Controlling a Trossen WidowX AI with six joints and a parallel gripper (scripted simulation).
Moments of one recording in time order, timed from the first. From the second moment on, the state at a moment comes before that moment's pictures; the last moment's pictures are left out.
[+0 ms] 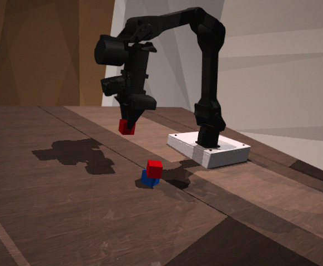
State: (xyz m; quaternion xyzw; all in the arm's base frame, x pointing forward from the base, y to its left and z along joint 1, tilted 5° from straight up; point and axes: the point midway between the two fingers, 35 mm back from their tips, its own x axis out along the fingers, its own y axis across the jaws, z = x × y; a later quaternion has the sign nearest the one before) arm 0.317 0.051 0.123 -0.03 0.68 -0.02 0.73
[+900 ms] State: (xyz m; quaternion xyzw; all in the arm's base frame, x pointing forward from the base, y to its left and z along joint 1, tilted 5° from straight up) arm 0.273 0.117 0.111 -0.38 0.60 0.33 0.62
